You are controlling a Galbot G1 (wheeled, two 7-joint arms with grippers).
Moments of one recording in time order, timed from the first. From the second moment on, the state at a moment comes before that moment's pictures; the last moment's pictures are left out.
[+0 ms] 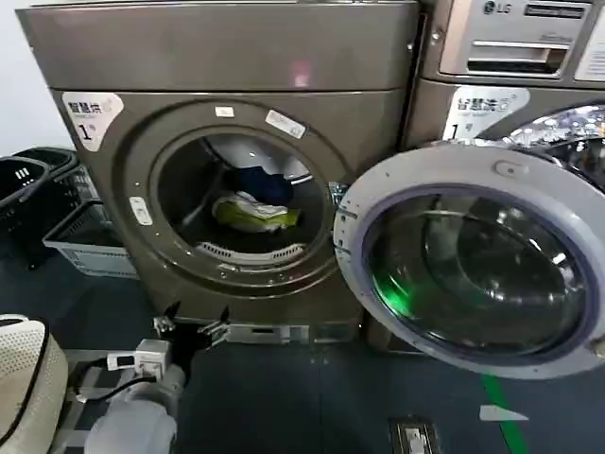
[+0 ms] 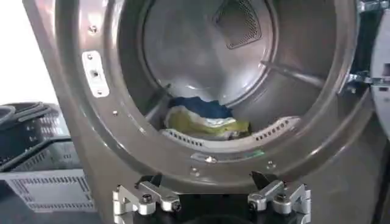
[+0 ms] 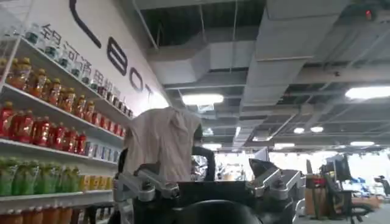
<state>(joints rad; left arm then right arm) 1.34 -1.47 -0.55 -2.28 0.06 0.74 0.05 -1.67 1.03 2.34 1.63 0.59 -0.21 0.02</state>
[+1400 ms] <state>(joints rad) 1.34 -1.47 -0.54 -2.28 0.07 0.74 0.04 -1.67 1.04 2.34 1.63 0.58 -0.21 0.02</state>
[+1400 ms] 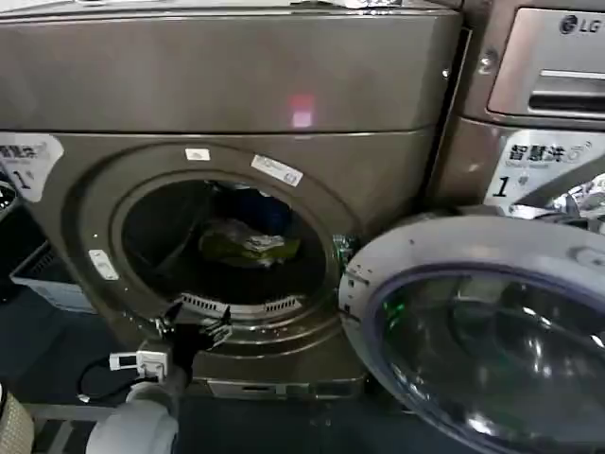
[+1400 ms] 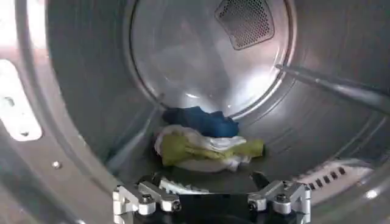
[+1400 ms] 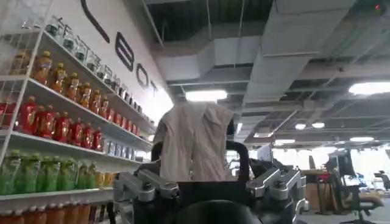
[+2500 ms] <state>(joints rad) 1.22 -1.49 -0.50 -2.15 0.12 0.74 0.02 -1.68 1.07 2.34 1.62 0.56 -0.17 0.02</state>
